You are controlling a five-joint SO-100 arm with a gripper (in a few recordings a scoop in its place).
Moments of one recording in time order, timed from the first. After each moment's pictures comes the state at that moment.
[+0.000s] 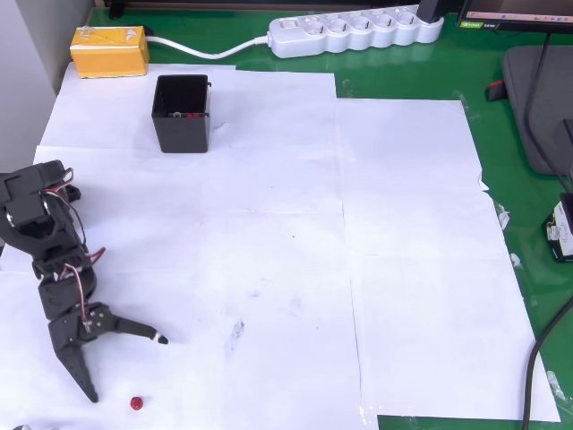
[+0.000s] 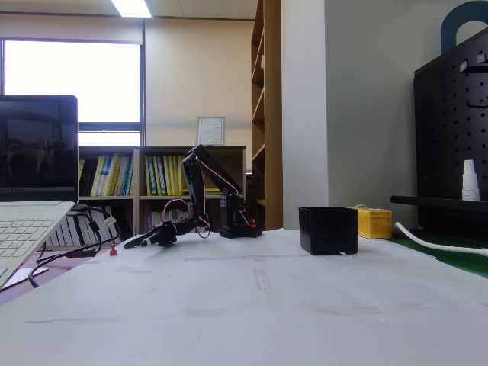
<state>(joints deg) 67.0 135.8 39.5 -80.8 -85.3</state>
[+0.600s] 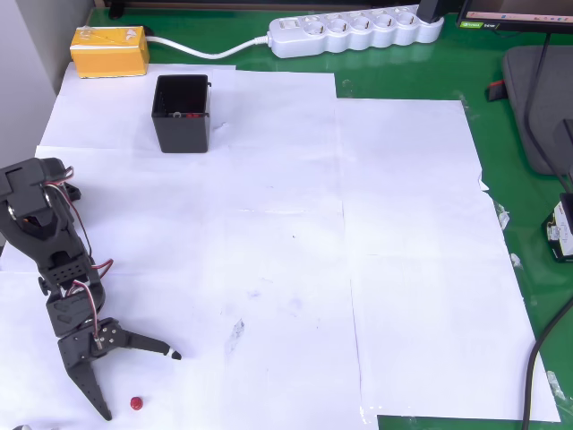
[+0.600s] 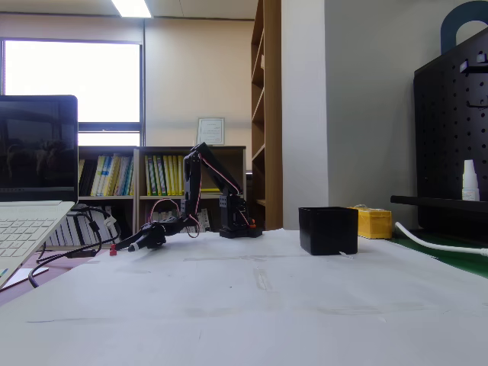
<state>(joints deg) 65.1 131.5 44.6 -67.8 -90.7</state>
